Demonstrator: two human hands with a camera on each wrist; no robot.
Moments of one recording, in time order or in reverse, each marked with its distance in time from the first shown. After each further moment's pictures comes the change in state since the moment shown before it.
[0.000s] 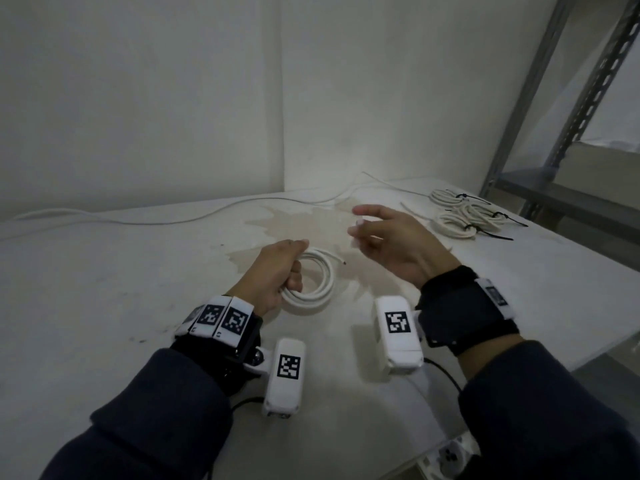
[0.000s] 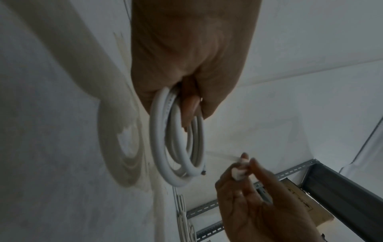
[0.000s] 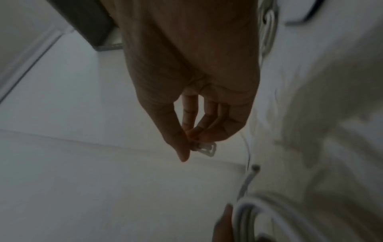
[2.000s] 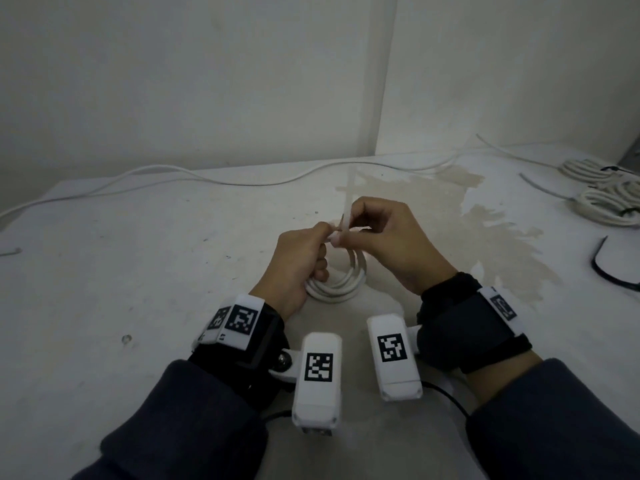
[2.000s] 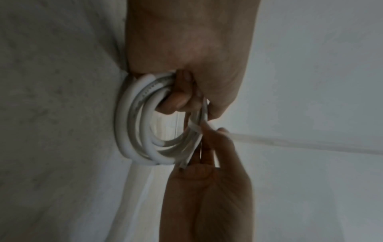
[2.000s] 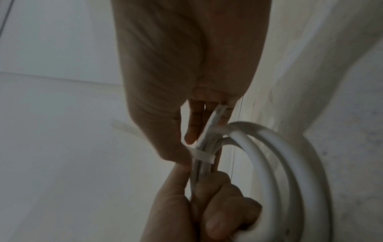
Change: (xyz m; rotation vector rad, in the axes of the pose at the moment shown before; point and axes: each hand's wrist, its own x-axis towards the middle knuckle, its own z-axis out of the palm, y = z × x) left_hand -0.019 0.001 -0.098 -0.011 0.224 0.077; right_hand 0.035 0.086 0.125 -0.387 -0.303 -0.376
